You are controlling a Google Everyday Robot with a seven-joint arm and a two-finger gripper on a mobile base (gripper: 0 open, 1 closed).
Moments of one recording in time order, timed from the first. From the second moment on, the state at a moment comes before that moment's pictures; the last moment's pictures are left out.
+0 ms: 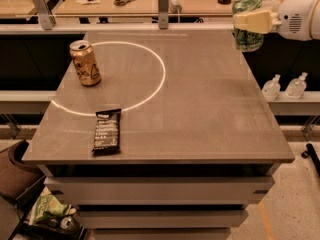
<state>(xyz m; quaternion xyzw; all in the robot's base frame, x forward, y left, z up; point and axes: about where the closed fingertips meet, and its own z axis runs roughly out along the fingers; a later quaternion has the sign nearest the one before) 0.653 -0.228 1.015 -0.28 0.74 0.16 0.58</state>
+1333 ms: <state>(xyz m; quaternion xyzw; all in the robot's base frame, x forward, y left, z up) 0.655 -0.162 1.009 -0.40 0.64 0.21 0.63</state>
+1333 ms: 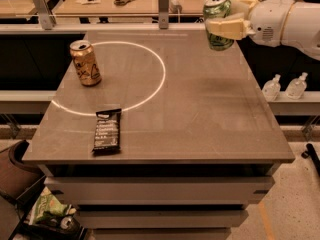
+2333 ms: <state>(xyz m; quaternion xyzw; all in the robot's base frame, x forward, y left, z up) 0.678 -0.149 0.970 -0.39 0.63 0.26 0.61</state>
